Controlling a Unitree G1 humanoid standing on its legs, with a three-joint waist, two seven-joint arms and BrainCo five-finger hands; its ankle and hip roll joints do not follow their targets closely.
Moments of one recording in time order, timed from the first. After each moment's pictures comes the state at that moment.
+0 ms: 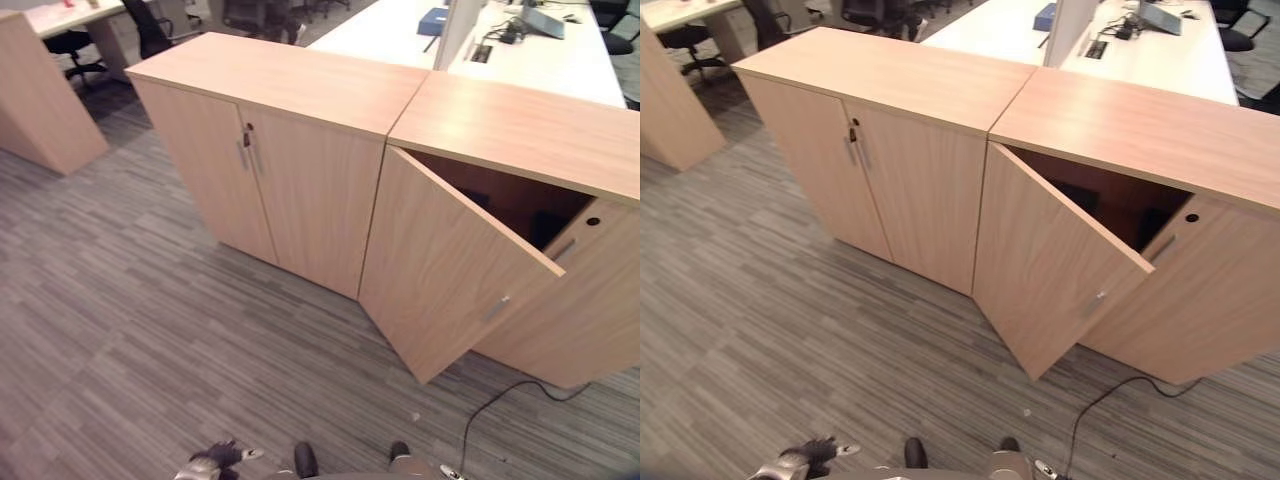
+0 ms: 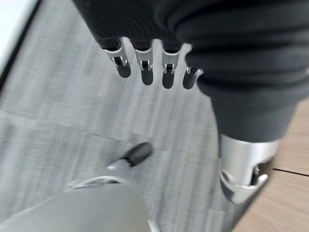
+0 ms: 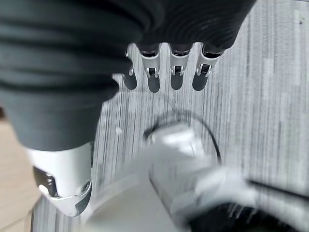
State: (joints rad) left arm -0.11 0.23 -0.28 1.25 -0.07 0.02 0.02; right arm -0.03 -0.23 -0.03 1.38 0.41 0.09 -0.01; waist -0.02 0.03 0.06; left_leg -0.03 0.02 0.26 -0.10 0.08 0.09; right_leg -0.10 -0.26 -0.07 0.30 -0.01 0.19
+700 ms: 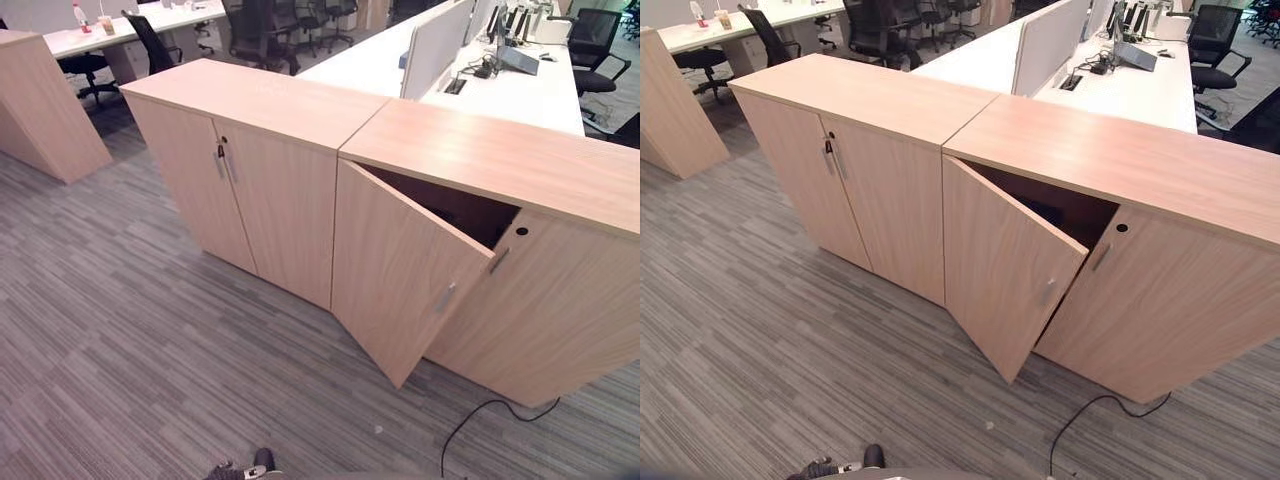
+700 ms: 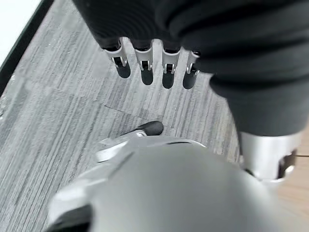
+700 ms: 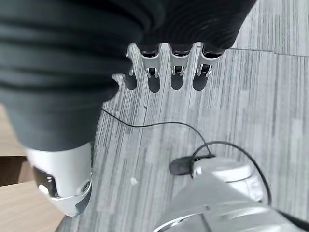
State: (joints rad) left arm 0.01 0.19 -0.16 1.34 -0.02 0.00 0.13; right arm 0.04 -0.26 0.04 1.40 0.41 0.04 -0.08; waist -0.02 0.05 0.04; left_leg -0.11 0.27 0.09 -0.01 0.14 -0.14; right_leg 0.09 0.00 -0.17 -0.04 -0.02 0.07
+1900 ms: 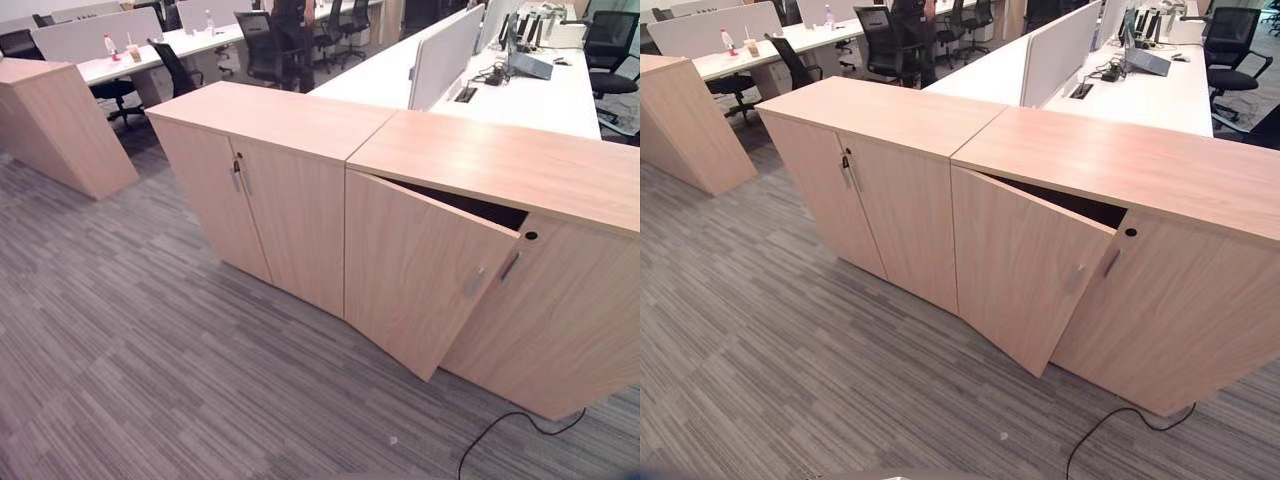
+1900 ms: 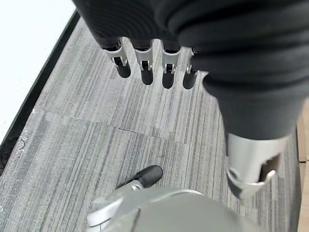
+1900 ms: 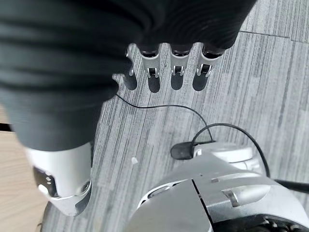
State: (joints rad) left arm 0.03 0.20 -0.24 1.32 0.06 0.00 0.16; right arm 0.04 -0.22 0.07 1.37 0.37 0.01 -0.11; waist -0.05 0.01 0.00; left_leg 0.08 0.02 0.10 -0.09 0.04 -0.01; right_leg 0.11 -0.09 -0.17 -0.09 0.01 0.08
